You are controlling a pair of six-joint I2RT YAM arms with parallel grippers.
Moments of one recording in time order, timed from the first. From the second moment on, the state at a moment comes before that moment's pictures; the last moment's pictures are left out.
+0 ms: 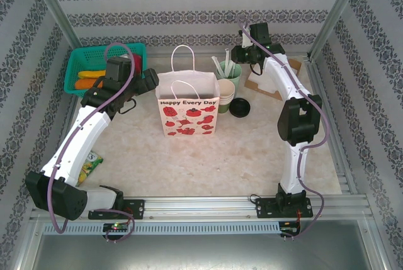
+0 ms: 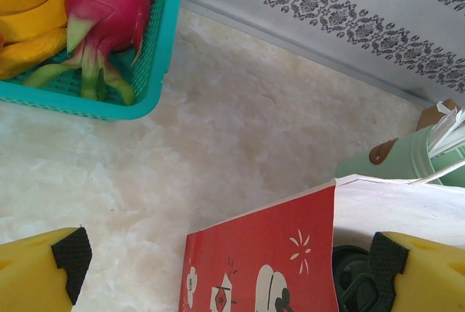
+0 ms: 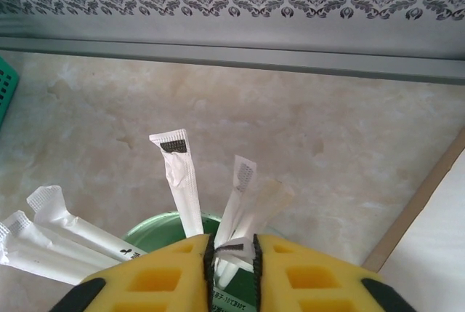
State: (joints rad) left arm -0.25 1.30 1.34 -0.71 -0.10 -0.58; right arm 0.17 2.11 2.02 -0.66 -0.24 0.15
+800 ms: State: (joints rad) left arm -0.25 1.30 1.34 -0.71 -0.07 -0.58; right arm 0.17 2.01 1.89 -0.63 -0.24 0.12
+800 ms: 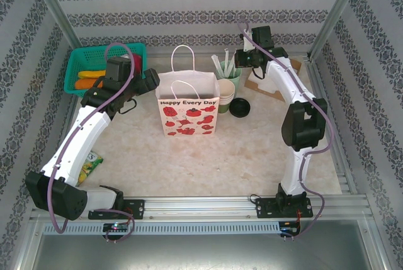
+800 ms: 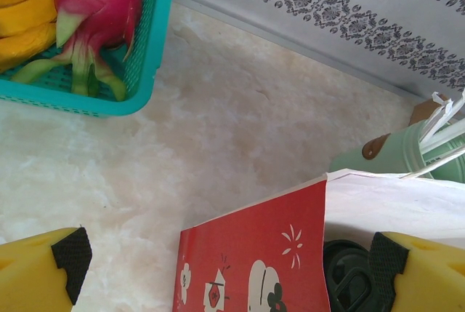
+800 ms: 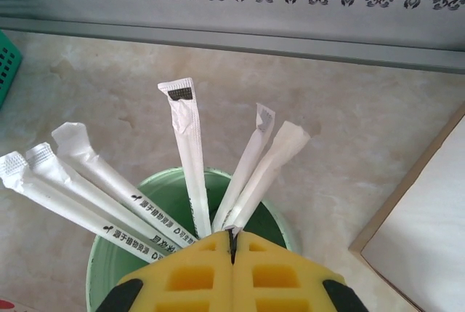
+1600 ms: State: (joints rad) left arm -0.23 1.30 1.34 -0.73 -0.16 -0.59; right arm 0.16 1.73 1.66 -0.47 -0.25 0.21
